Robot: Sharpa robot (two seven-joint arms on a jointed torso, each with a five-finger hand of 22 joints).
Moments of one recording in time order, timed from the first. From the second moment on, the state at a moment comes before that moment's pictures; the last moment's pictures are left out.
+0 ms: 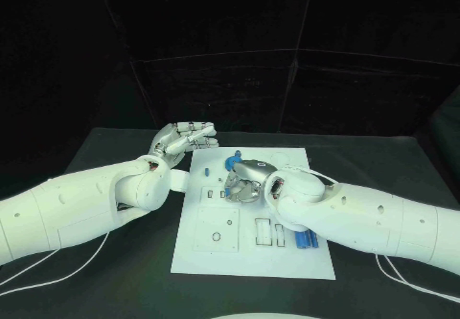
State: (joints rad) left arm 1.19 -0.82 -0.07 1.46 0.06 -0.32 0.52; left_hand 1.38 0.05 0.07 -0.01 0.05 0.93 0.23 0.13 0.07 1.03 0.17 0.13 0.07 1.08 0.12 0.19 0.16 0.17 0.91 0.23 0.33 0.13; right arm 1.13 -0.52 -0.03 1.46 -1.55 -0.22 -0.29; right_hand 1.37 -0.02 0.17 0.02 0.23 1.07 0.12 0.13 0.07 1.45 0.03 1.42 1.31 1.47 -0.03 1.51 1.31 0.07 1.38 0.08 1.48 1.25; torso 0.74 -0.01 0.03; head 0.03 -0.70
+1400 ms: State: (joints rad) left arm 1.19 -0.82 -0.07 1.46 0.06 -0.31 0.51; left_hand 1.38 0.05 0.07 -0.01 0.05 0.93 0.23 0.13 0.07 1.03 0.17 0.12 0.07 1.08 0.12 0.19 0.16 0.17 0.91 0.23 0.33 0.13; right arm 1.12 -0.52 -0.03 1.47 -1.57 -0.28 -0.31; right_hand 1.24 -0.13 0.04 0.09 0.25 0.90 0.17 0.07 0.07 1.34 0.08 1.29 1.22 1.47 0.00 1.48 1.31 0.07 1.34 0.11 1.44 1.16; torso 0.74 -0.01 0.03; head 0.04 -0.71
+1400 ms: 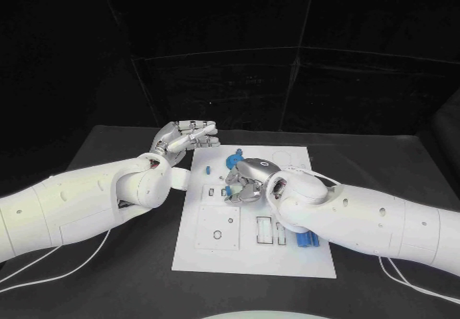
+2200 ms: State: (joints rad) left arm 1.23 -0.87 -0.07 1.48 -0.26 -0.23 0.20; left_hand 1.15 0.08 -0.04 0.18 0.05 1.09 0.10 0.20 0.12 1.36 0.03 0.41 0.30 1.47 -0.05 1.25 1.16 0.17 1.26 0.06 0.80 0.43; right arm 1.26 -0.82 -0.03 1.63 -1.17 -0.45 0.02; right_hand 1.43 -0.04 -0.09 0.16 0.28 0.88 0.16 0.16 0.07 1.28 0.07 1.23 1.12 1.47 0.00 1.43 1.27 0.09 1.27 0.11 1.38 1.03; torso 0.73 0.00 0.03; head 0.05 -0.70
